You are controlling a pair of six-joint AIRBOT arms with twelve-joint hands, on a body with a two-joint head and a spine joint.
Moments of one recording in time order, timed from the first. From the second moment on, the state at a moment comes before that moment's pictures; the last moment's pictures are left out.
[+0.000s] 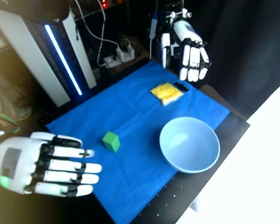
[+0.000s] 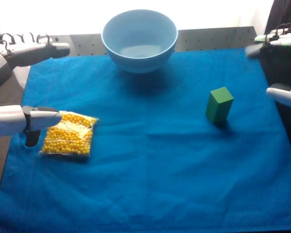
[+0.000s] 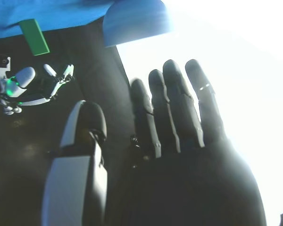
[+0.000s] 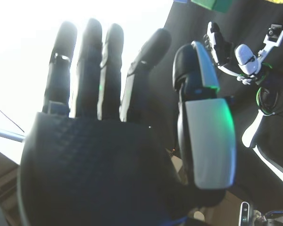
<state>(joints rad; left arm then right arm) 1.04 -0.82 1.01 -0.24 -1.01 0.84 -1.07 -1.05 1.37 0.06 1.18 -0.43</state>
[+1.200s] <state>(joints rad) 0.87 -0.91 1.13 0.05 -0.48 0.82 -1.07 -1.07 1.37 0.03 1.15 -0.43</state>
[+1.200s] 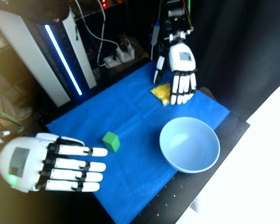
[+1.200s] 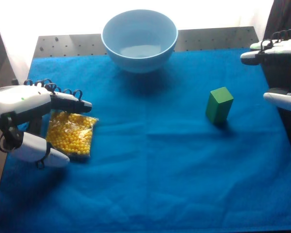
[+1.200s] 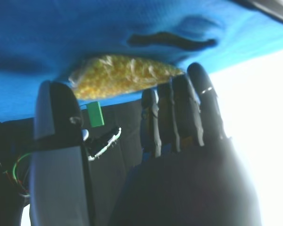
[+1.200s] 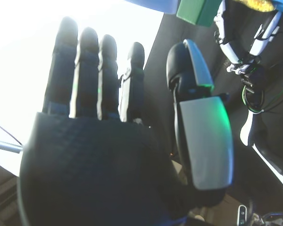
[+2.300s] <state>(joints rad) 0.47 -0.98 1.22 0.26 -0.45 0.82 -1.07 -1.07 1.38 0.04 1.15 -0.43</state>
